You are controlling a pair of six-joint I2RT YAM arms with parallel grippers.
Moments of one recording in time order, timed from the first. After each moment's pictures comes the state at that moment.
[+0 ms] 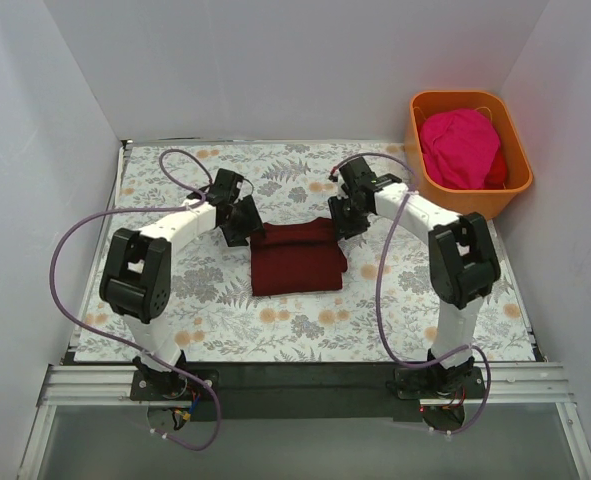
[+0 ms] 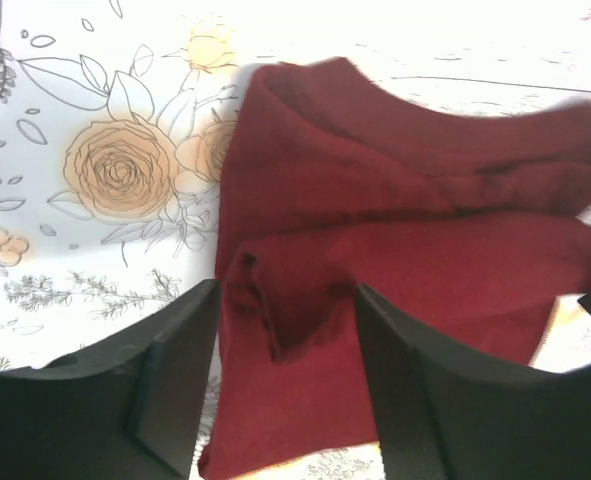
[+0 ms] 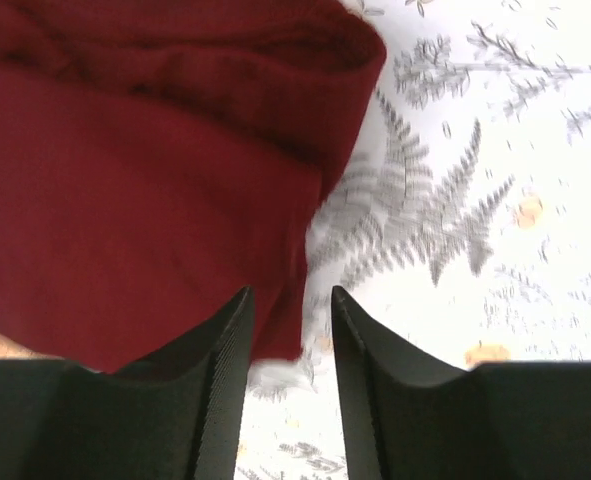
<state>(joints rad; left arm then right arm) -0.34 1.80 1.23 -0.51 0.11 -0.71 0.49 1.93 1.47 -0.70 -0.16 0.19</state>
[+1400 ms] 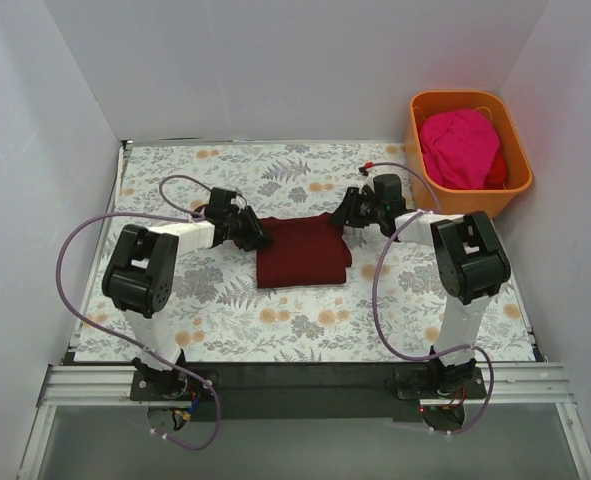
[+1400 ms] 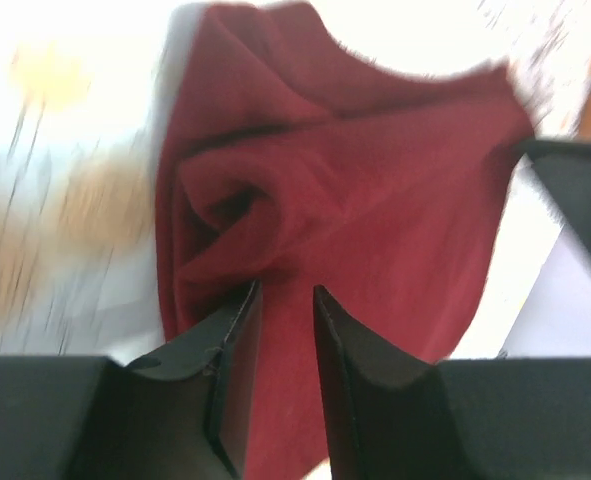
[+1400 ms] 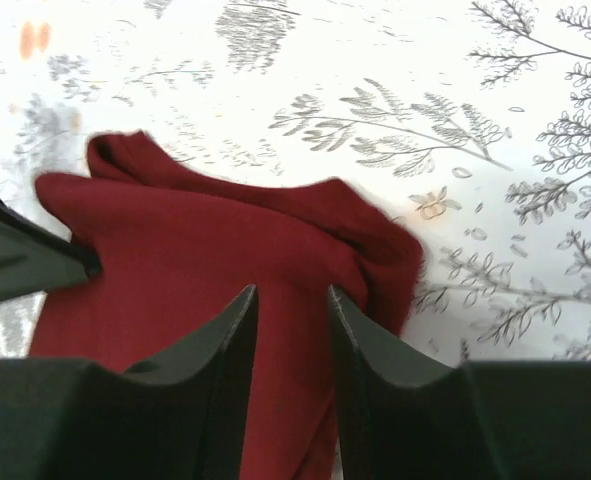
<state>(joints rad) -0.30 1.88 1.04 -0.03 0.39 -0.81 0.32 1.94 1.06 0.28 -0.44 0.47</state>
